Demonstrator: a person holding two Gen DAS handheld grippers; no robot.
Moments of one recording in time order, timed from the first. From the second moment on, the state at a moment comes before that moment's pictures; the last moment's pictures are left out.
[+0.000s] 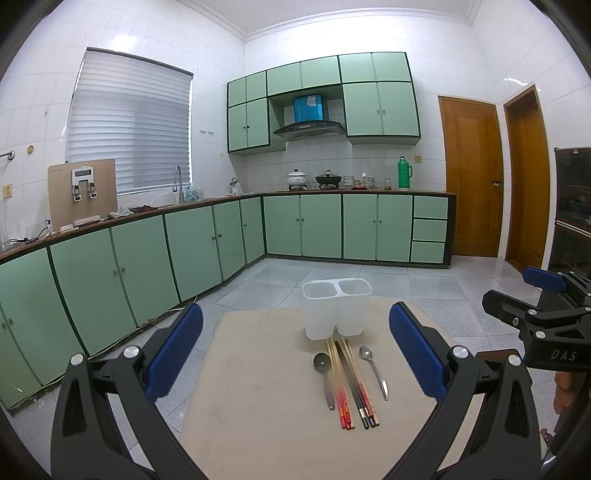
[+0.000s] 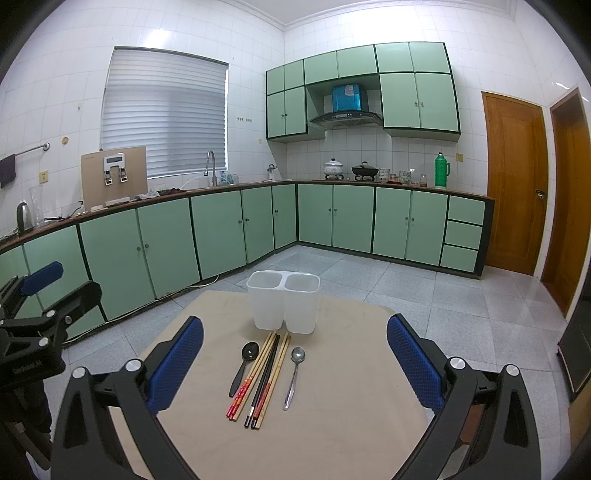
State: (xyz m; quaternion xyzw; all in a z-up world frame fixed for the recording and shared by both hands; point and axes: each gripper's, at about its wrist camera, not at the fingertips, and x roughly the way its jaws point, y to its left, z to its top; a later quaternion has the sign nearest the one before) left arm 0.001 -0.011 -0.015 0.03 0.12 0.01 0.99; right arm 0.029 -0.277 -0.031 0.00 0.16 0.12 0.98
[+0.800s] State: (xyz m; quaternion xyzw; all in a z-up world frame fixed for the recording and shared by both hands) left arm -0.002 0.001 -0.009 0.03 0.12 0.01 0.99; right arm 0.027 -0.275 -0.029 0.00 0.16 0.12 0.98
